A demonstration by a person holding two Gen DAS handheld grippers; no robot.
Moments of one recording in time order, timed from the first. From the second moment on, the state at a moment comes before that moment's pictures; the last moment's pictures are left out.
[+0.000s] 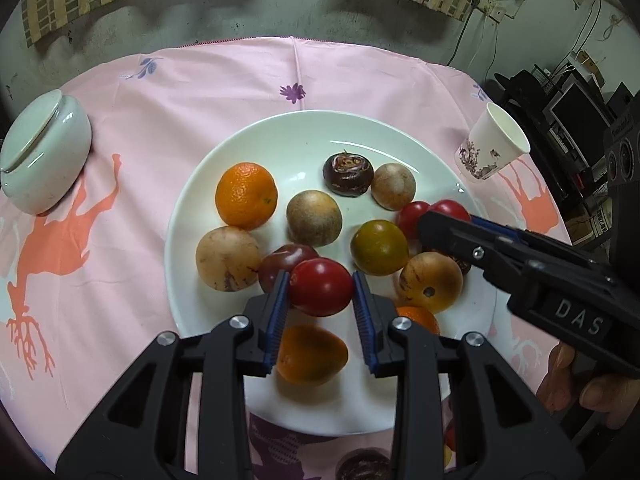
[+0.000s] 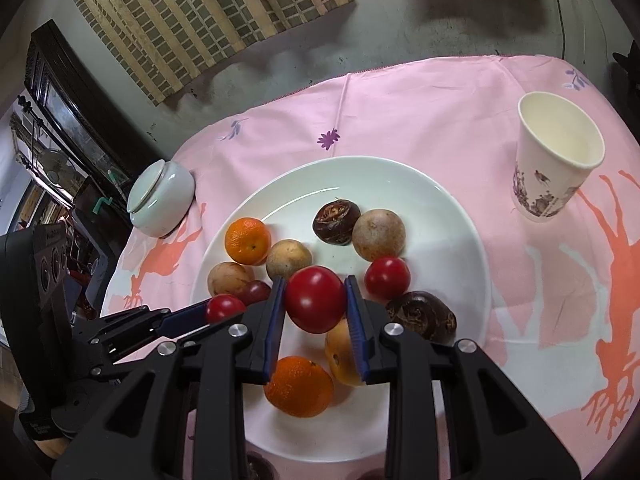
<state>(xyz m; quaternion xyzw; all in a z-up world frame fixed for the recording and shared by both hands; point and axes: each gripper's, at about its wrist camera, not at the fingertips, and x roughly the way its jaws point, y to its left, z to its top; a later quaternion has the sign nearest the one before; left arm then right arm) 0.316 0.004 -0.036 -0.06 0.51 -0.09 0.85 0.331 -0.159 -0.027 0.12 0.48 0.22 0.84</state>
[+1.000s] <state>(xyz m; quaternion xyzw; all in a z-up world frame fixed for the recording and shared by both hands) 0.232 0.028 -0.006 -0.09 0.51 -0.03 0.85 0.256 -0.208 -0.015 0.13 0.51 0.16 0.84</state>
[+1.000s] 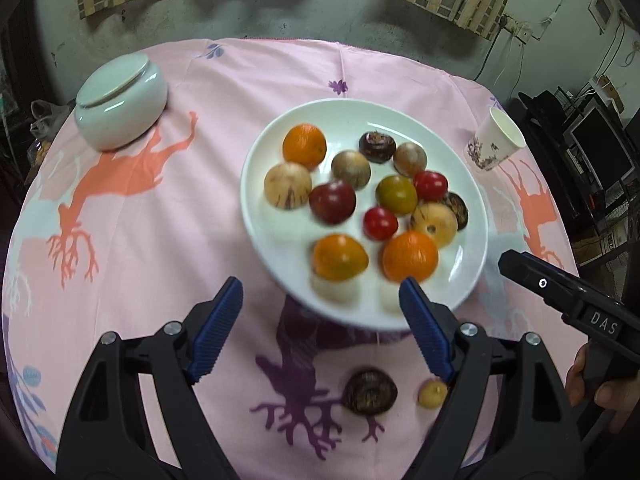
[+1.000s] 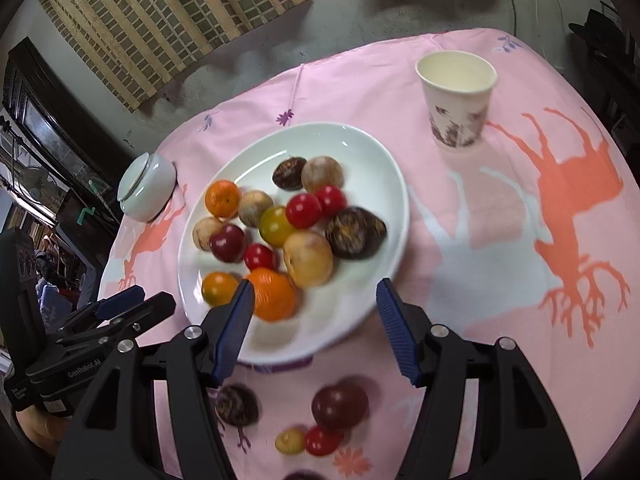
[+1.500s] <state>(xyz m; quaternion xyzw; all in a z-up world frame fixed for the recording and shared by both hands) 0.120 -0.001 -0.026 -0.07 0.56 -0.06 0.83 0.157 -0.244 -0.030 0.13 0.54 0.12 0.82</state>
